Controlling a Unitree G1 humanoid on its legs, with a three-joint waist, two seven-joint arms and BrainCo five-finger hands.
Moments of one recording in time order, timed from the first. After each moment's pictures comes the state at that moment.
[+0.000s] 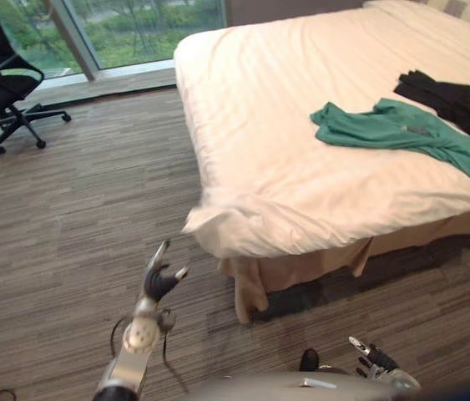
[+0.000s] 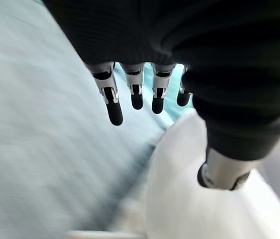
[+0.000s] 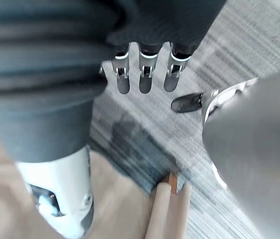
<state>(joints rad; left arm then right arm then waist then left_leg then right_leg) 0.22 0.23 0.12 0.68 0.29 -0.33 0.29 0.12 -0.12 -0.32 0.98 0.33 0.12 0.15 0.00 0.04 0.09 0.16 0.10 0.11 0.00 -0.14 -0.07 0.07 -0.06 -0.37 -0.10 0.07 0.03</state>
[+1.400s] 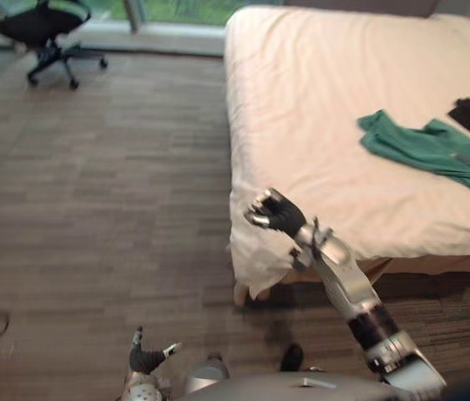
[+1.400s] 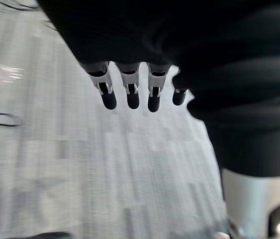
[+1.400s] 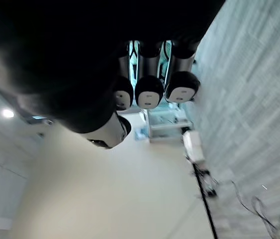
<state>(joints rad) 0.23 0.12 0.20 0.83 0.25 -0.25 0.35 -0.50 -0.04 0.37 0.35 0.27 -0.17 0.37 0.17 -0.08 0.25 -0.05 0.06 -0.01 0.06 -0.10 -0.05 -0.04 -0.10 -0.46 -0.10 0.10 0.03</state>
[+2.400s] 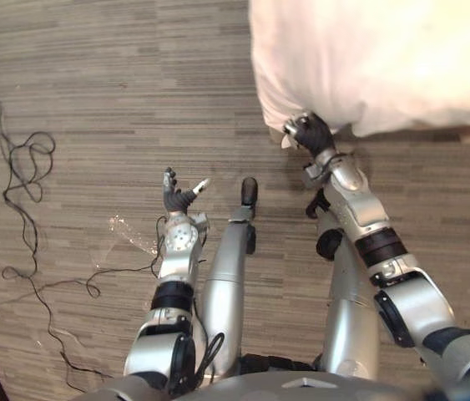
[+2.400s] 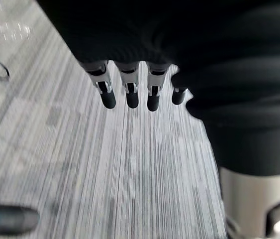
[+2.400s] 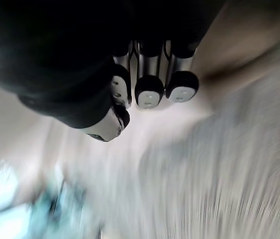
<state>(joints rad) -0.45 0.01 0.25 0.54 -0.09 -0.02 0.33 -0.65 -0.21 0.06 0.58 0.39 -0.07 0.07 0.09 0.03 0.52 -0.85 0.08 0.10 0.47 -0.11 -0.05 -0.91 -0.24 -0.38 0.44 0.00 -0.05</state>
